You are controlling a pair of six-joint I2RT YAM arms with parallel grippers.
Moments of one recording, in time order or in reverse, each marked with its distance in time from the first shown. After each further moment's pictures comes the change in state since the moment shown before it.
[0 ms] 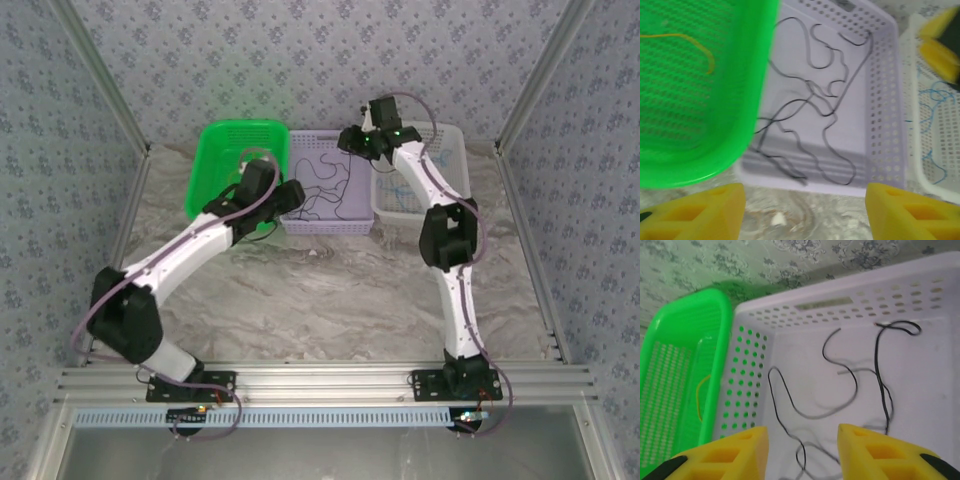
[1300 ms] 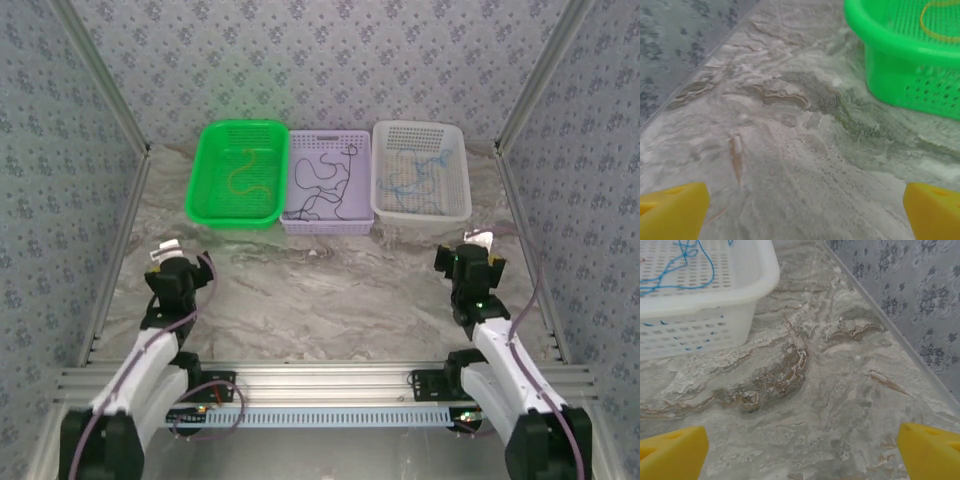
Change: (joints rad) left arm 0.431 -0.415 -0.913 0.614 -0.291 0.614; right arm -0.266 -1.354 -1.828 0.612 0.656 -0.354
